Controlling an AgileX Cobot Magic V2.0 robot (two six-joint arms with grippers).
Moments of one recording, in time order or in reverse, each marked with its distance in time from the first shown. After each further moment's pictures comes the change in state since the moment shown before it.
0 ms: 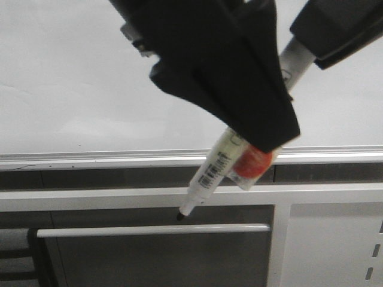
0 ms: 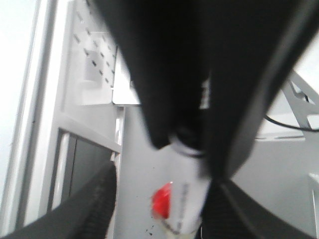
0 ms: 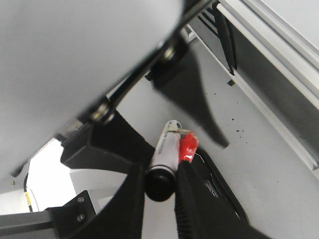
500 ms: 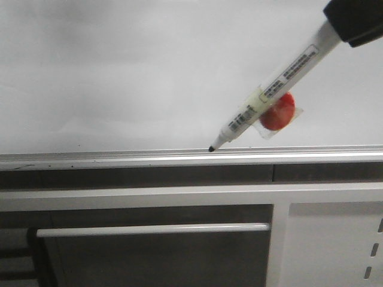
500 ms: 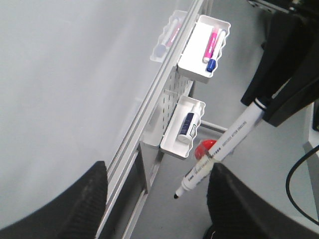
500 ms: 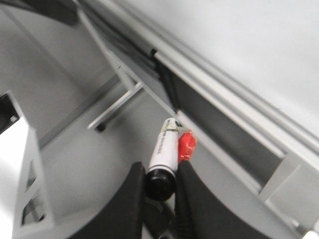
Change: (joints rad) left arm 0.290 -0.261 0.043 -0.204 -0.008 -0.023; right arm 0.000 -0.225 0.175 -0.059 -0.298 0.079
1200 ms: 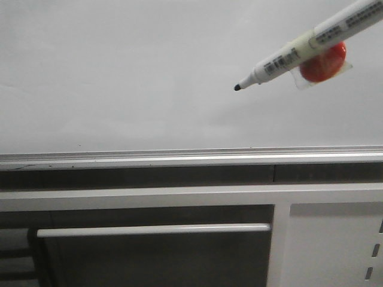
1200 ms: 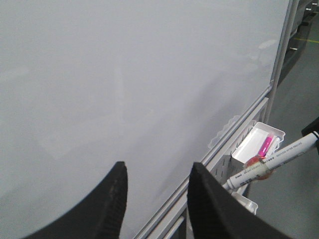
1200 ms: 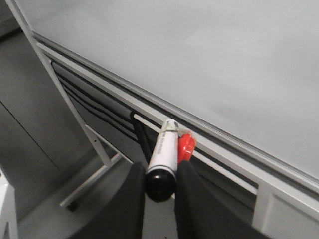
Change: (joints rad) left arm 0.035 -0.446 0.339 -0.105 -0.374 -0.001; right arm 0.000 -0.338 0.209 0.074 -0.187 0.006
